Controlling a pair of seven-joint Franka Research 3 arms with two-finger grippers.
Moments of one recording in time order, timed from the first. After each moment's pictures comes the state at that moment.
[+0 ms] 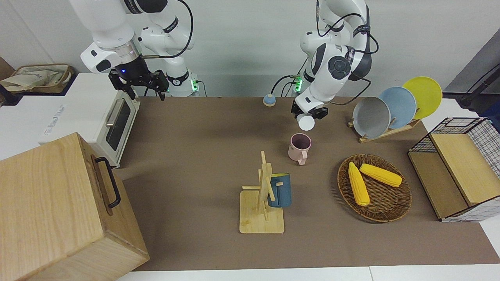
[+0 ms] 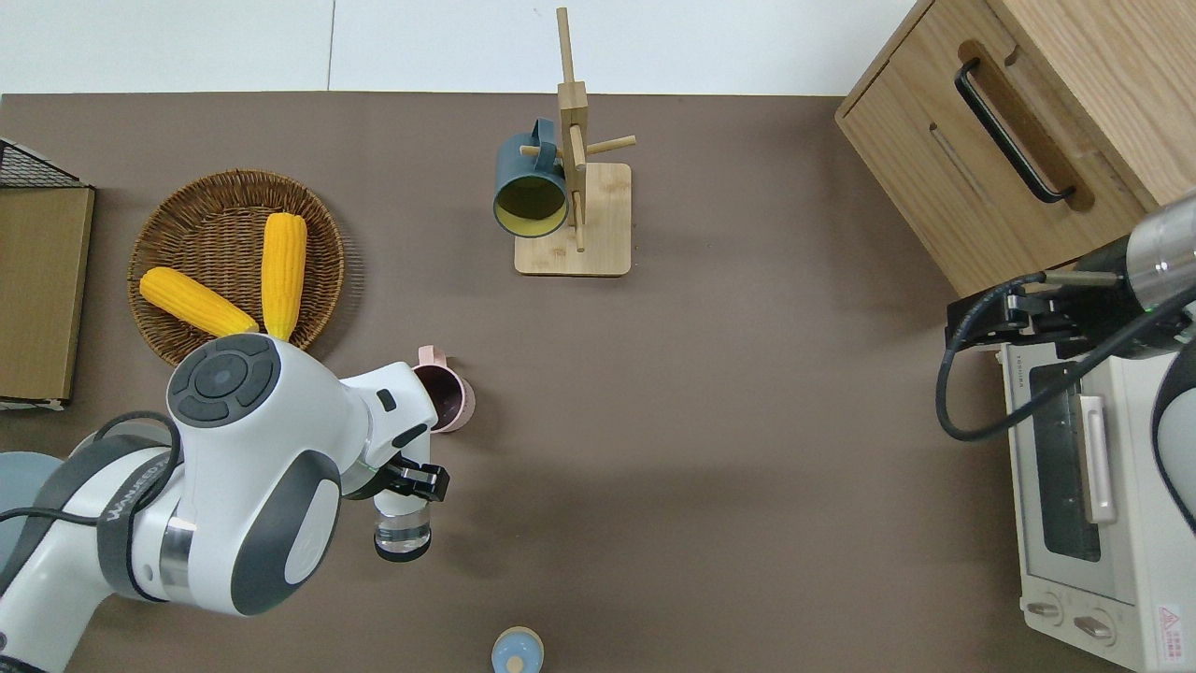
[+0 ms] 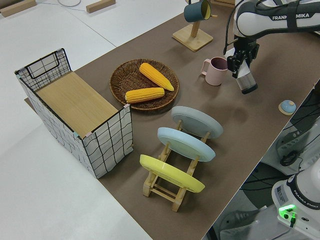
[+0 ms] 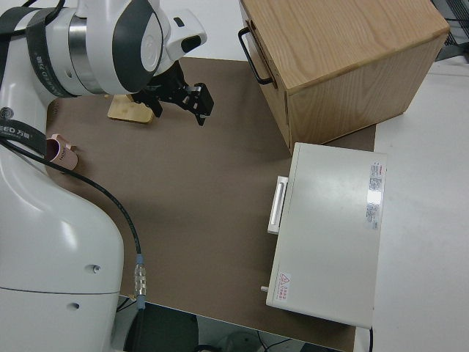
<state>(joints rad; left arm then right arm) 0.15 -0.06 -0.48 -2.16 -0.18 1.87 0.01 -0.07 0.07 0.17 -1.43 0.02 1.43 0.19</state>
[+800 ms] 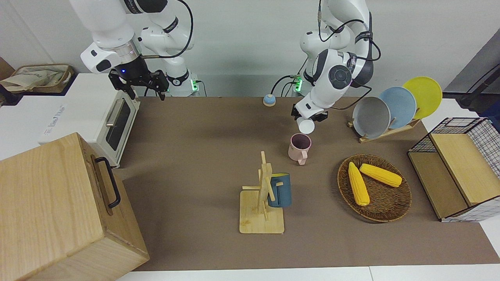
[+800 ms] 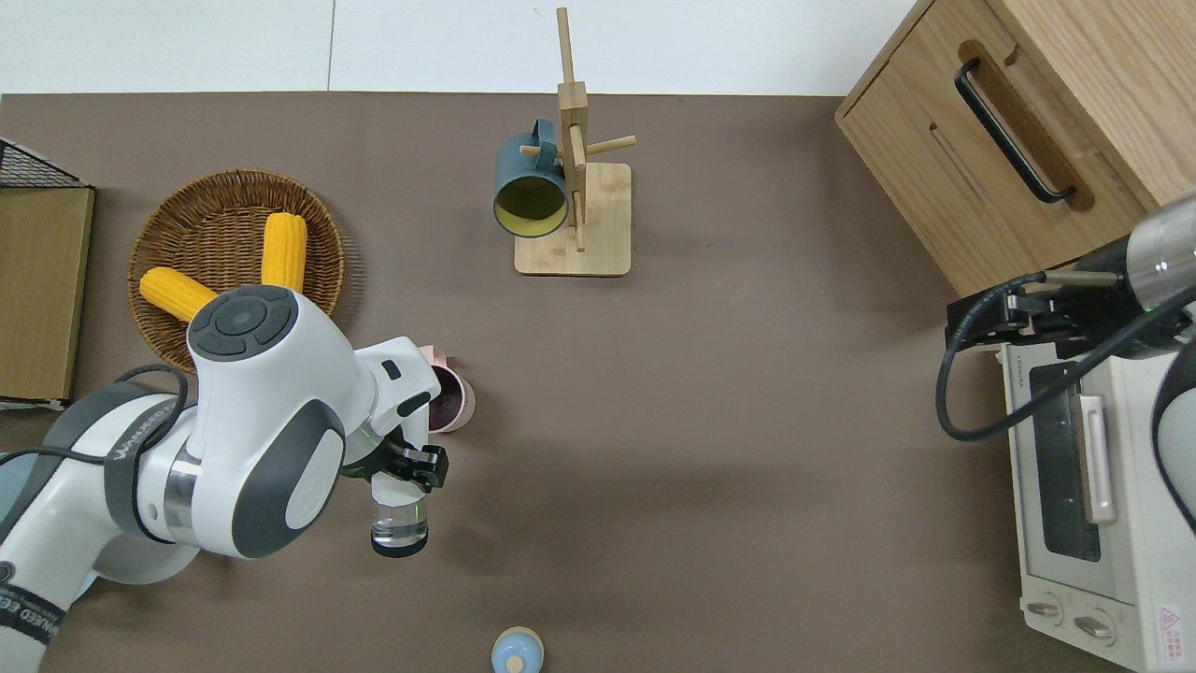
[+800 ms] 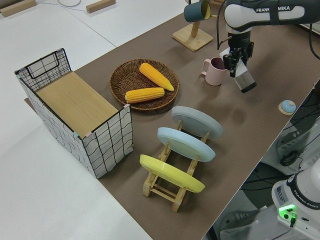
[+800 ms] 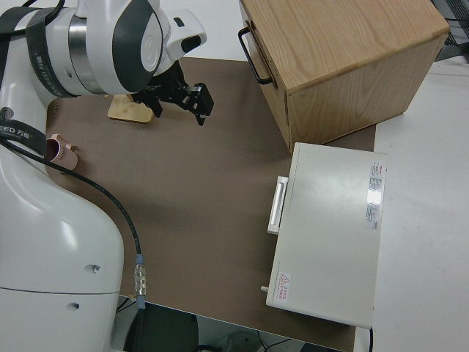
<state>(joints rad) 0.15 0.07 -0.48 -2.01 -0.10 1.71 -0.08 -0.07 0.07 0.17 -1.43 0.02 1.43 0.19</state>
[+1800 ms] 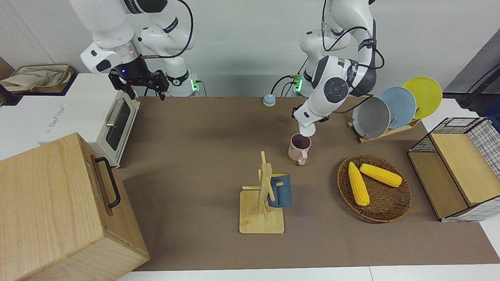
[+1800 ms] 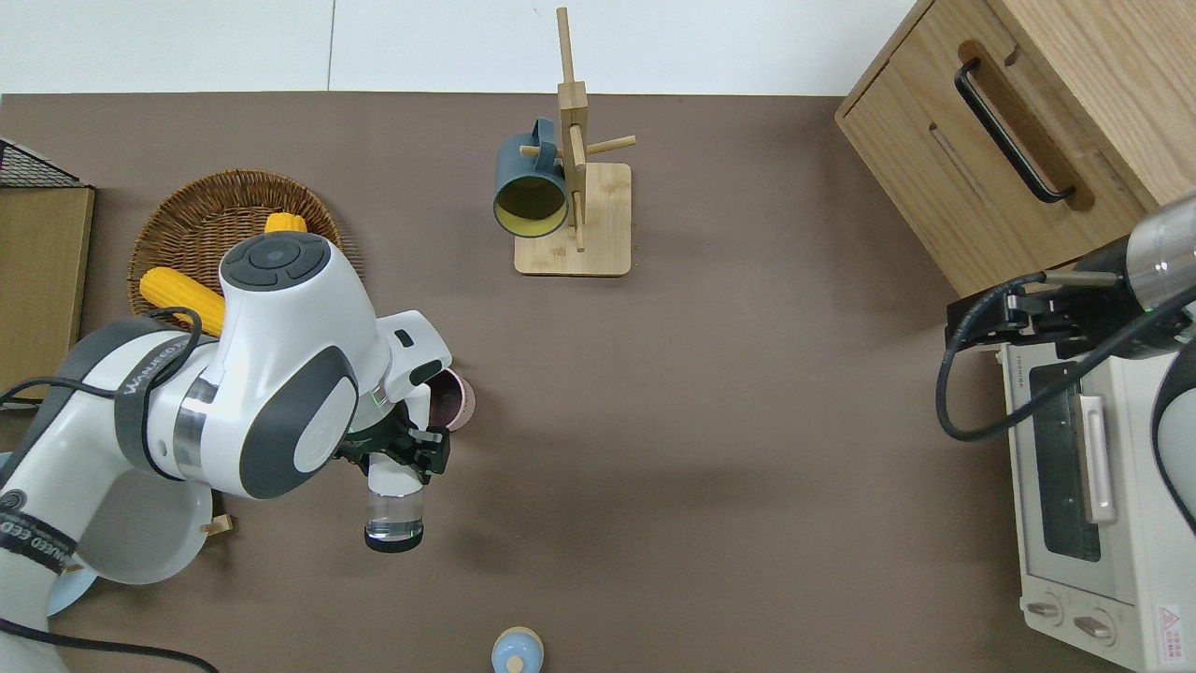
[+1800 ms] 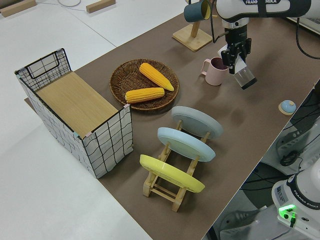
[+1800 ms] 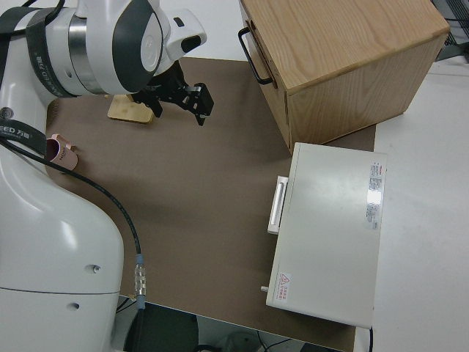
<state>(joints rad) 0.14 0.16 -0.48 -1.87 -0.06 1.58 -0.14 -0.07 0.07 0.17 -1.43 0.02 1.43 0.19</state>
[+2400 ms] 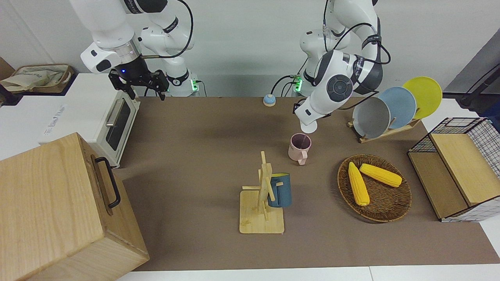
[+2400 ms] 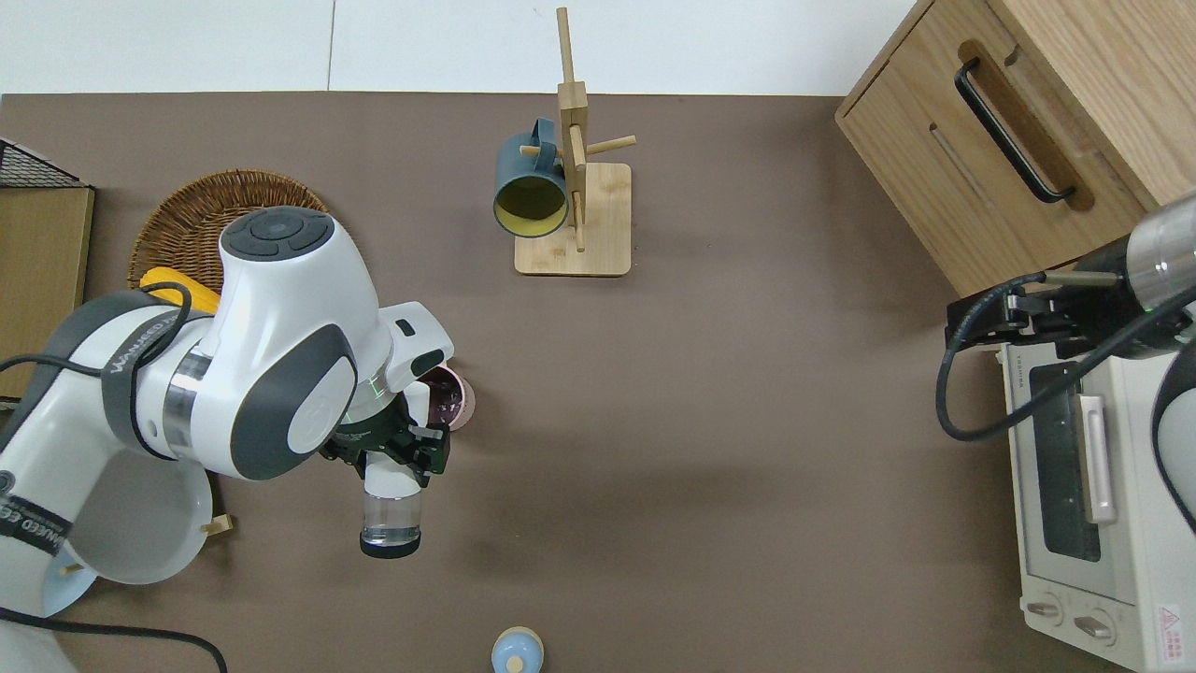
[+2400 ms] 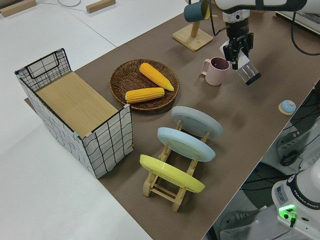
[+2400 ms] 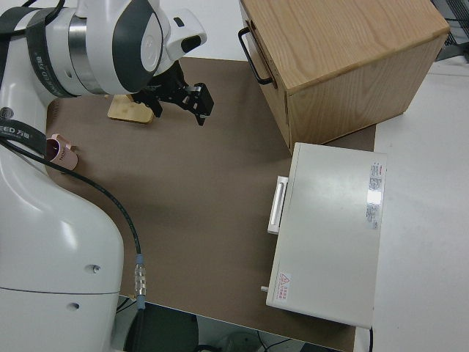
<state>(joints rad) 0.12 0.20 -0.48 -1.79 -0.06 1.48 -0.17 -0.07 0.07 0.17 -1.43 0.02 1.43 0.19</state>
